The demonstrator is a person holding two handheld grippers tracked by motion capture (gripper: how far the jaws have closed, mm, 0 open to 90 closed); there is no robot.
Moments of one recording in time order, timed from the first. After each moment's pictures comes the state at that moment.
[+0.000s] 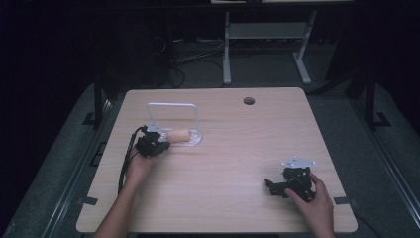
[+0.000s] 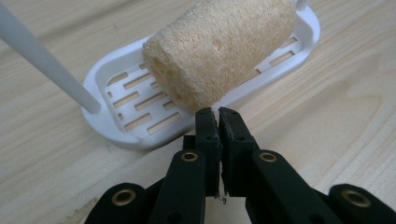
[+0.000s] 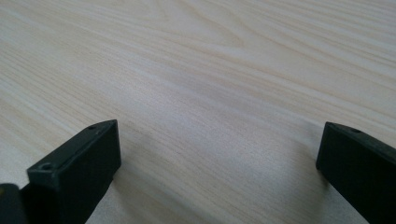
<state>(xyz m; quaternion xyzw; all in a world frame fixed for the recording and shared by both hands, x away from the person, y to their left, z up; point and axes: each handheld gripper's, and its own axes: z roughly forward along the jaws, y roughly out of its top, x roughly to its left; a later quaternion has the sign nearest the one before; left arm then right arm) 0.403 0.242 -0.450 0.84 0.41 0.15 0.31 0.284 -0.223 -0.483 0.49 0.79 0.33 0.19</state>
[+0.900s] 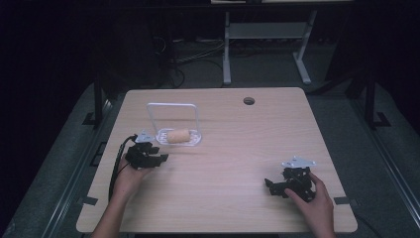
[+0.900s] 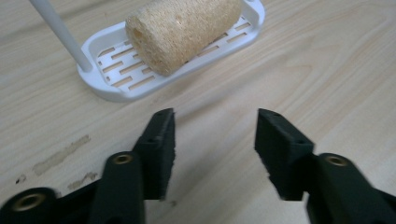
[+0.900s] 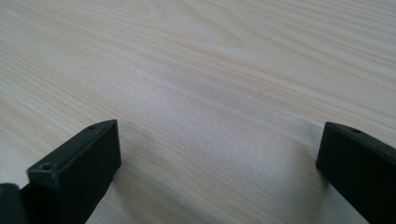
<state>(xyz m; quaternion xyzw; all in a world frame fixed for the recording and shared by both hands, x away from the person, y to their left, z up) 0.352 0.255 -0.432 0.84 0.41 0.15 0.34 0.284 -0.223 -0.483 0.49 0.79 0.33 0.19</state>
